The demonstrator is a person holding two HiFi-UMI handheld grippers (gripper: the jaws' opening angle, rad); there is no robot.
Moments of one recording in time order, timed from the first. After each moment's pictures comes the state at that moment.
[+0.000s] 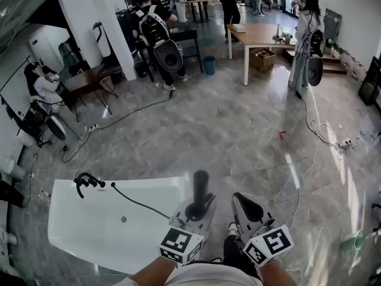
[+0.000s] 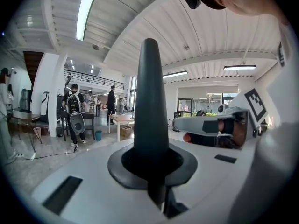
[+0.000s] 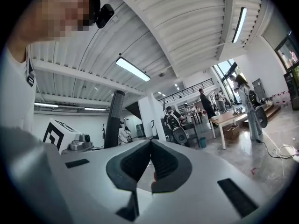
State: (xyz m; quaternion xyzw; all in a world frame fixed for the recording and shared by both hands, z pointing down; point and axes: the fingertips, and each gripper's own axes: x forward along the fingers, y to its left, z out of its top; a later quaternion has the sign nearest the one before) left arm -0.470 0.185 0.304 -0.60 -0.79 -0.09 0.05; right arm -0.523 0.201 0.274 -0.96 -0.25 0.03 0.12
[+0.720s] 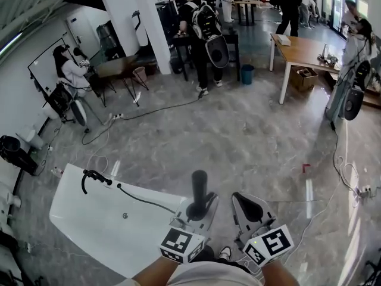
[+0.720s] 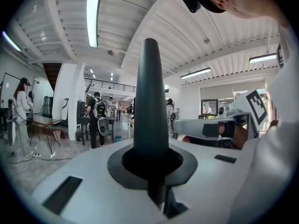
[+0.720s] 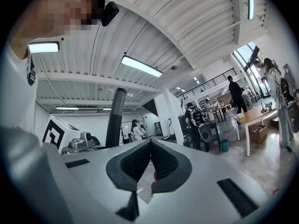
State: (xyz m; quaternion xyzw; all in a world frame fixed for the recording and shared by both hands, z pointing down) left arm -0.399 0.359 0.282 -0.70 -0.71 -0.08 0.04; right arm -0.442 0.383 0.256 -0.99 -0.10 0.03 0.11
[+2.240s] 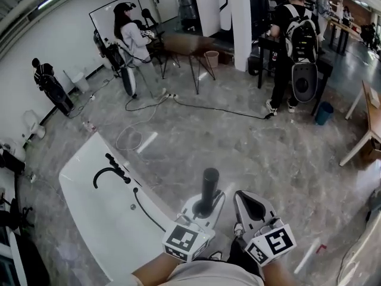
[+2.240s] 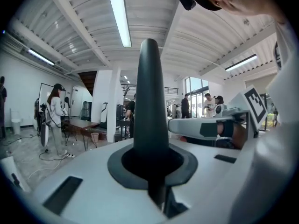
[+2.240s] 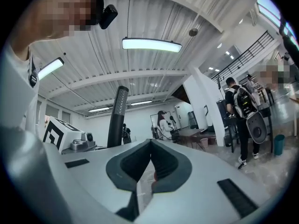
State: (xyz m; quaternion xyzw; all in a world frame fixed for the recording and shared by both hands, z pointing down) left arm -0.040 0.530 0.288 -0.84 -0.53 -0.08 0.03; right arm -0.062 0.562 0.262 -0.98 0.14 0.00 0.12
